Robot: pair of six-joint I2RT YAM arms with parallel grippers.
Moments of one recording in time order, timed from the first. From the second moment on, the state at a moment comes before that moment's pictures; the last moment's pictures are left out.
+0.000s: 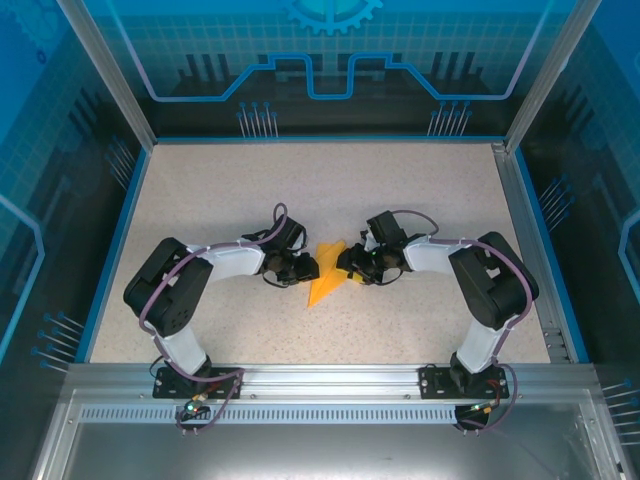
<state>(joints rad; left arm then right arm) -0.54 1.74 0.88 -0.26 0.35 -0.74 0.50 1.77 0.85 -0.13 -0.55 0.92</state>
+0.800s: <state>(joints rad) -0.53 1.74 0.89 -0.27 0.36 -0.74 0.53 1.77 0.91 -0.19 -0.48 0.89</state>
